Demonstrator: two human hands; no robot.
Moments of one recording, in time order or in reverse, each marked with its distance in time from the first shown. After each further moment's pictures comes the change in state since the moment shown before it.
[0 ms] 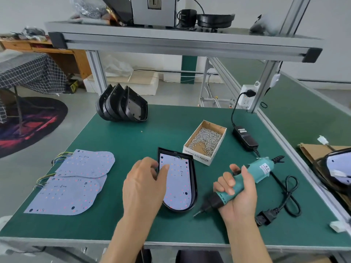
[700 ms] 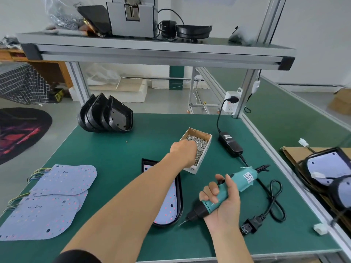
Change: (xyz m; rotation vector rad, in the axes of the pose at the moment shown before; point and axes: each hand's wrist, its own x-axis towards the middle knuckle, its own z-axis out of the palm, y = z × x) left_hand 0.124 0.096 0.152 0.543 -0.565 0.526; right_hand 0.007 0.002 0.002 0.073 0.119 0.021
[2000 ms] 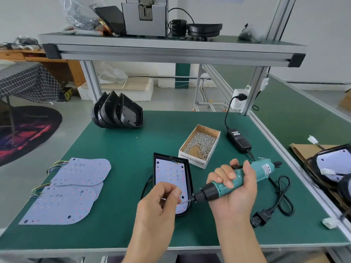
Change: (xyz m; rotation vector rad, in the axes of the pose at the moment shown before) left_hand -0.252 -0.009 0.005 -1.136 0.458 -0.246; right_hand -0.033 -0.002 0.047 0.187 -0.151 -0.058
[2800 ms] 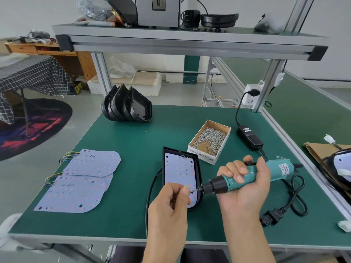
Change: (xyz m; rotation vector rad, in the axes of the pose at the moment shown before) left_hand -0.013 -0.007 0.014 -0.093 0.146 -0.020; right_hand -0.002 0.006 0.007 -0.011 0.035 -0.085
